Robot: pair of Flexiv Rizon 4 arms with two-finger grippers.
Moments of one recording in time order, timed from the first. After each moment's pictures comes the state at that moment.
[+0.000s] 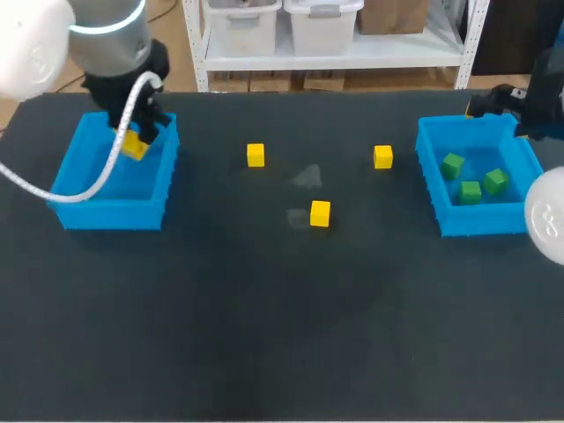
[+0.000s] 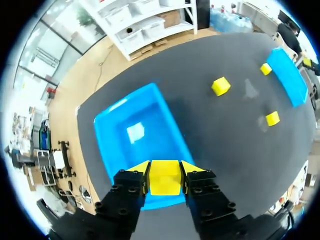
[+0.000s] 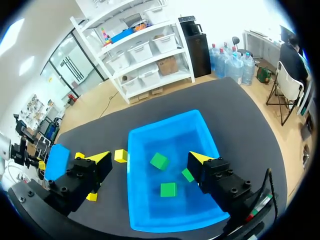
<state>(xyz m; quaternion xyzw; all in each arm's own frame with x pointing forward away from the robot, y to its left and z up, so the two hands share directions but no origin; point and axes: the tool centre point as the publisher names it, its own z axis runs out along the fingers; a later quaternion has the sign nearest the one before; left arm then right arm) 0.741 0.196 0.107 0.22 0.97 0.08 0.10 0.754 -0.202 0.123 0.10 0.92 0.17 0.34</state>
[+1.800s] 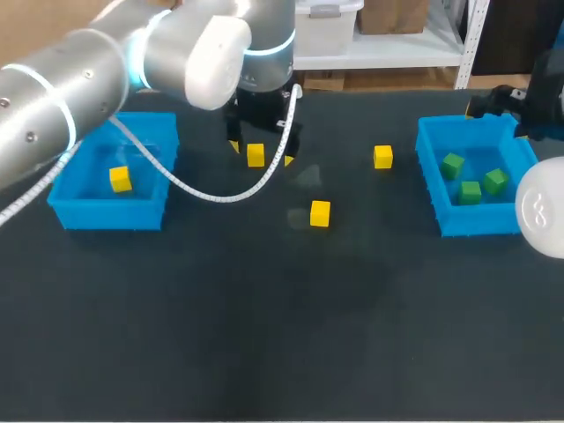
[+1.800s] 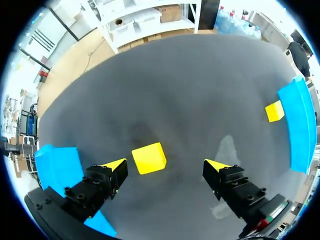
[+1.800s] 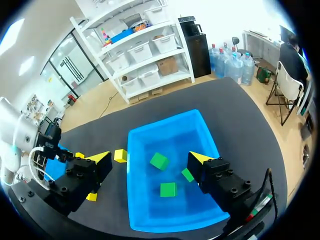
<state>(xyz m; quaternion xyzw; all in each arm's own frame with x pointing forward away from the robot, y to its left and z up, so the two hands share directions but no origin) 0.821 -0.002 0.006 0.17 0.98 0.03 0.06 0.754 -0.202 0.122 0.10 0.92 0.17 0.35</state>
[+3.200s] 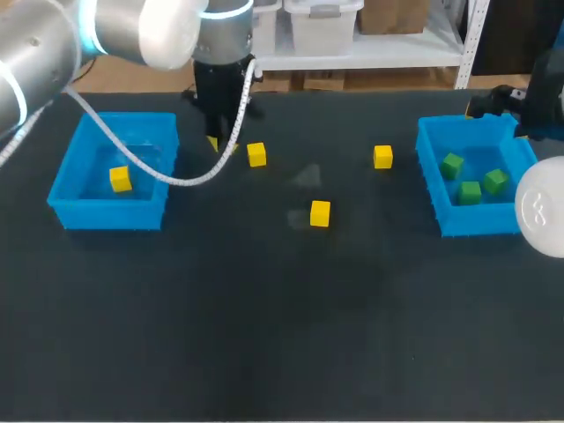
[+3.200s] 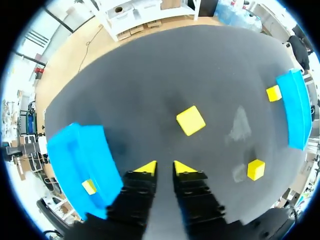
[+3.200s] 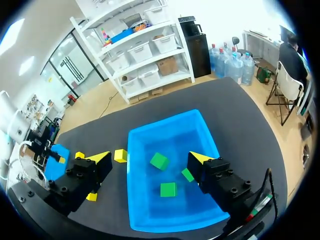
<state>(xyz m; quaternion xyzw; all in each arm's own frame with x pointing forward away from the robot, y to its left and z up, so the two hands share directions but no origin) 0.793 0.061 0.045 0.18 0.98 0.03 0.00 0.754 -0.202 0.122 0.10 0.92 0.17 0.35</state>
